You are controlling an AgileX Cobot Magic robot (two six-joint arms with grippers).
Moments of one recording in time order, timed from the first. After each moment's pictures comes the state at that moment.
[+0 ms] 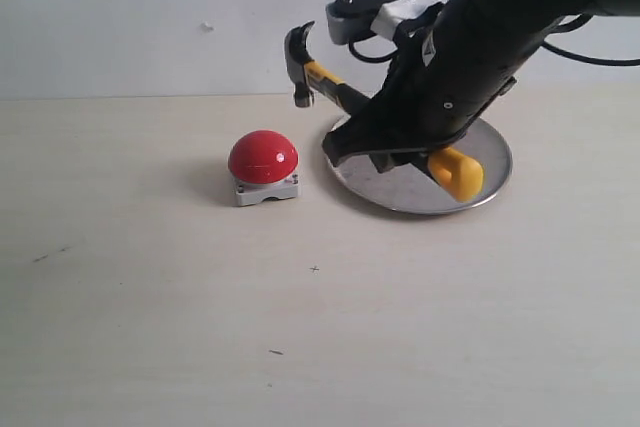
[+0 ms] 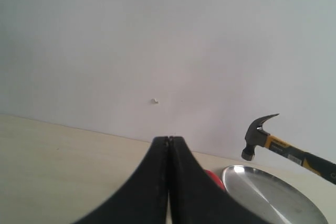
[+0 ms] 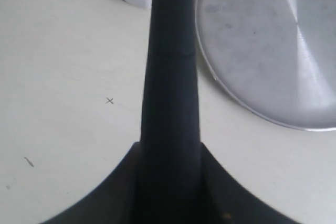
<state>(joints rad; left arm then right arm) -0.22 0.05 -0.08 1.23 0.04 -1.55 0.61 1.66 -1.26 -0.10 0.78 0.15</state>
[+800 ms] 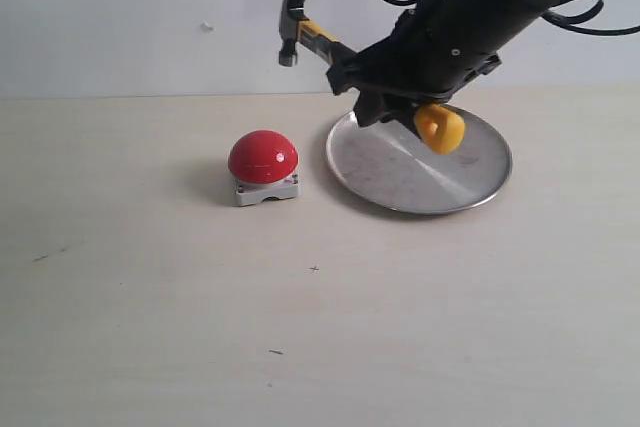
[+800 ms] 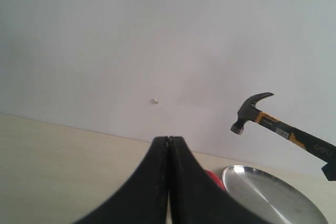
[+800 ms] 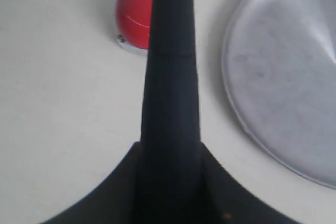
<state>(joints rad) -0.22 0.05 -0.08 1.23 0.04 -1.55 0.44 1.74 -1.38 0.34 0.76 -0.21</state>
